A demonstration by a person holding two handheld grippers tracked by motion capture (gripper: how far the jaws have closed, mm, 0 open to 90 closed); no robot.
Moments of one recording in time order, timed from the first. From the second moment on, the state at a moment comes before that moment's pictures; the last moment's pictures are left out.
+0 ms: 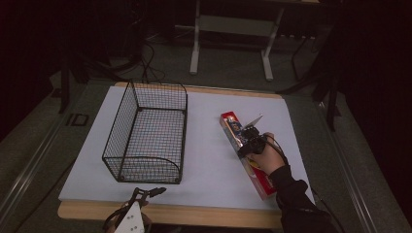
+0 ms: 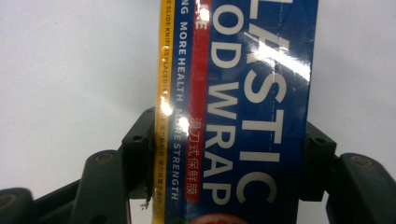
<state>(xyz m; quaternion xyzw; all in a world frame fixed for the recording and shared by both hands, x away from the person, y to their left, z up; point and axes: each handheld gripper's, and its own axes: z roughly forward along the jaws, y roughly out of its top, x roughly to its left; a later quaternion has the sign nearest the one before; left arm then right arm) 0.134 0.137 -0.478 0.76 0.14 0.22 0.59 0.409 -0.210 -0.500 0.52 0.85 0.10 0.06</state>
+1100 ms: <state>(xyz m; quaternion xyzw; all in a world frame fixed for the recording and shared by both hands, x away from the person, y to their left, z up) 0.135 0.135 -0.480 0.77 0.14 0.22 0.59 0.408 -0.207 -0.442 0.52 0.83 0.16 0.10</state>
